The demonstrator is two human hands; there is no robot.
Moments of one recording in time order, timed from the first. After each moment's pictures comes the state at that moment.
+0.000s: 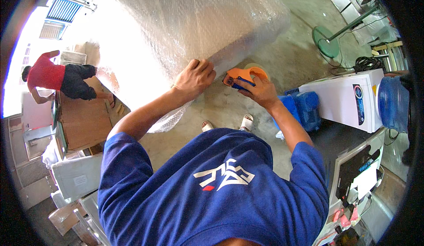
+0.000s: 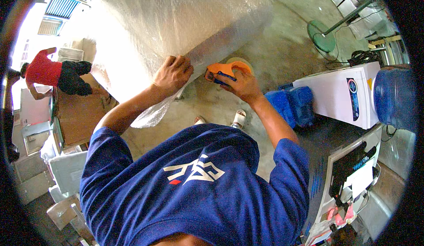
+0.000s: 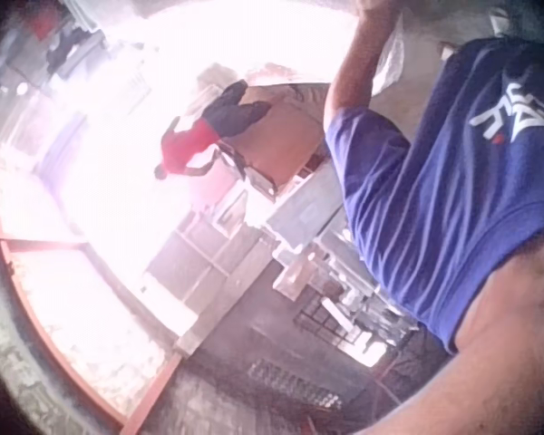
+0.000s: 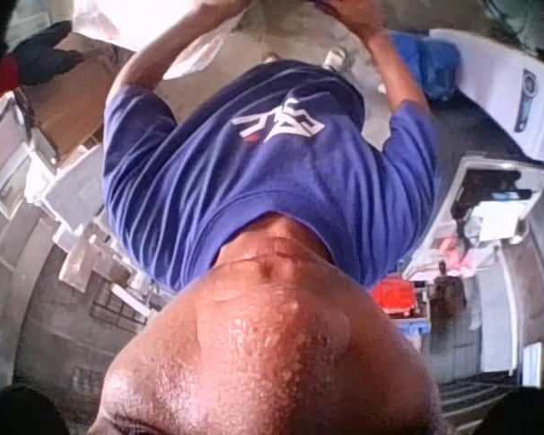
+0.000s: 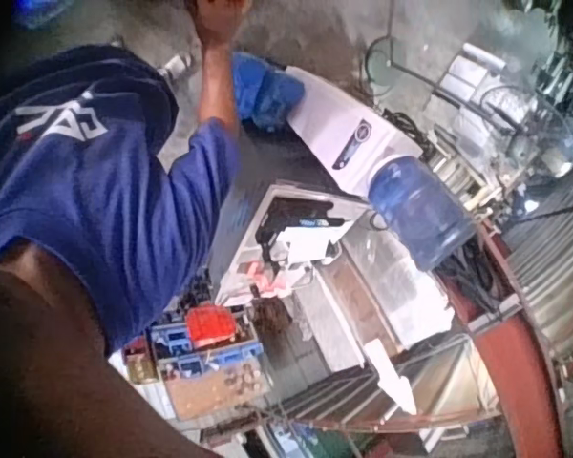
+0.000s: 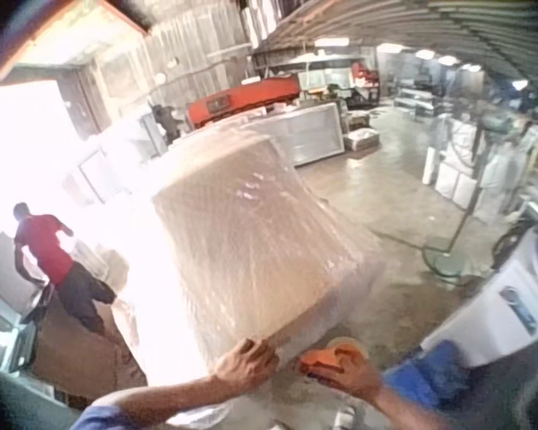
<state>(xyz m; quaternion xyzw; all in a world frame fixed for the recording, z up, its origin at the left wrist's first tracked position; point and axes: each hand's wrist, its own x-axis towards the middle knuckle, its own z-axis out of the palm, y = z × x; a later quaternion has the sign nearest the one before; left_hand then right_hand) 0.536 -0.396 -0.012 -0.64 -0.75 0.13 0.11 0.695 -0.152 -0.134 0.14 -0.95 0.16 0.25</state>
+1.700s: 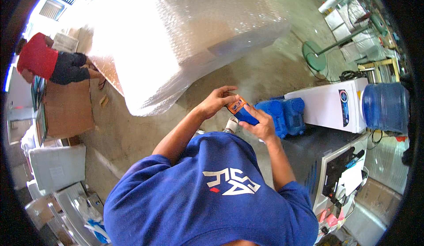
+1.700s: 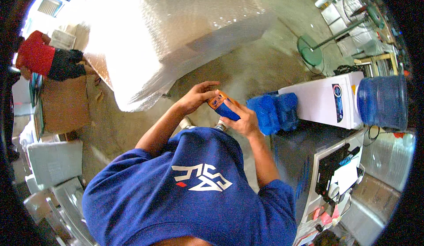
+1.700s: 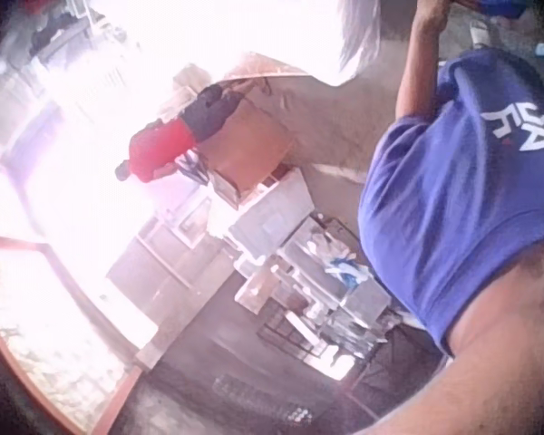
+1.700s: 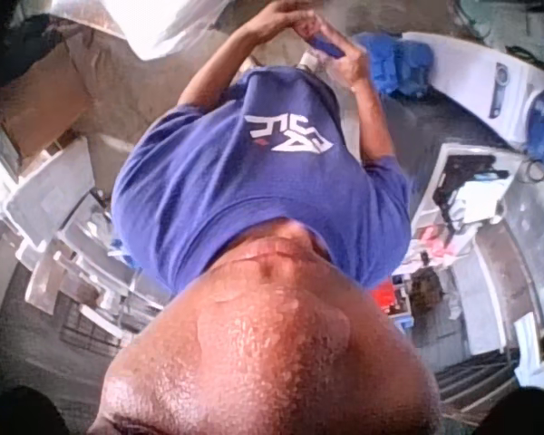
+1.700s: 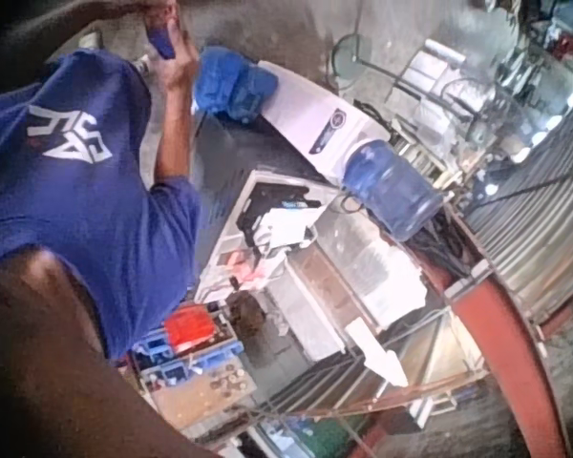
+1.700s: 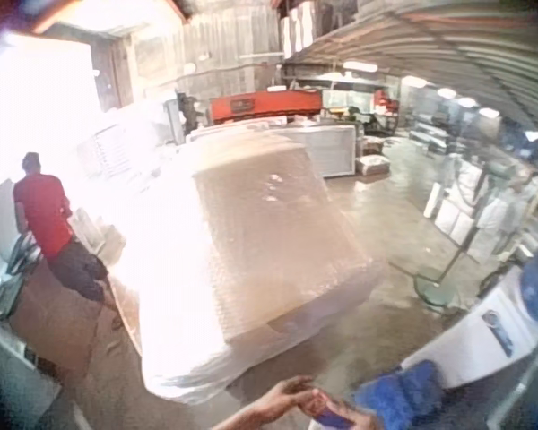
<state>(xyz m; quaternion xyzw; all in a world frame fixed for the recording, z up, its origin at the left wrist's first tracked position) 0.662 -0.403 -0.092 -0.12 -0.58 -0.64 -0.49 0.830 -0.218 -0.089 0.02 -0.91 0.39 0.15</state>
